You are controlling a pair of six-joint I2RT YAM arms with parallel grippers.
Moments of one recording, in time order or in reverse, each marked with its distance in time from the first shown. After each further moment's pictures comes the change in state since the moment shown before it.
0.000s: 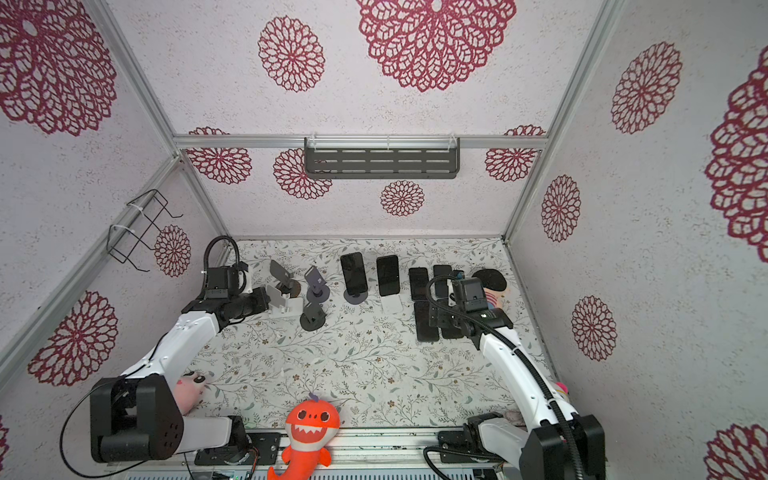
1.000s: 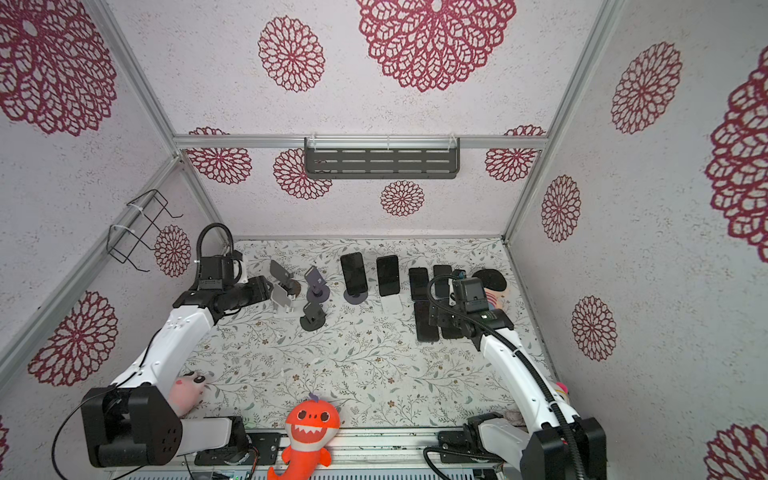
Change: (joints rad) left arm -0.006 -0.076 0.138 -0.132 -0.033 -0.031; right arm 0.028 -0.012 0.000 0.024 0.023 0.047
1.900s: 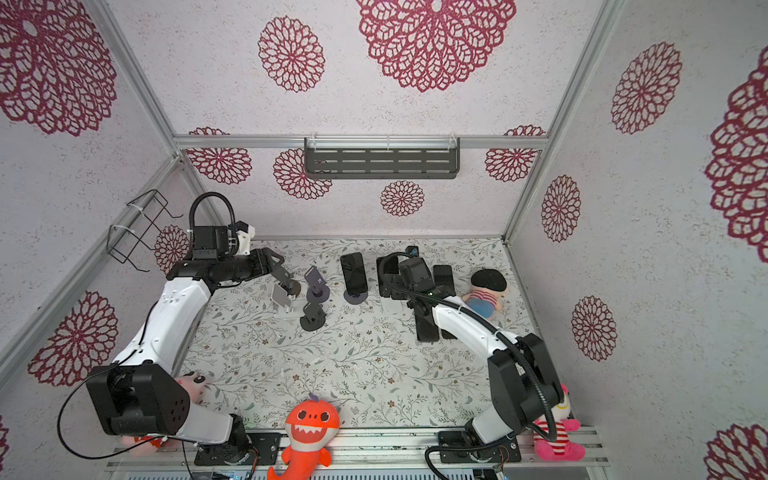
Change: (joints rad) left arm 0.015 0.171 0.306 -0.092 0.275 0.023; right arm 0.267 0.440 0.217 0.397 0.165 0.129
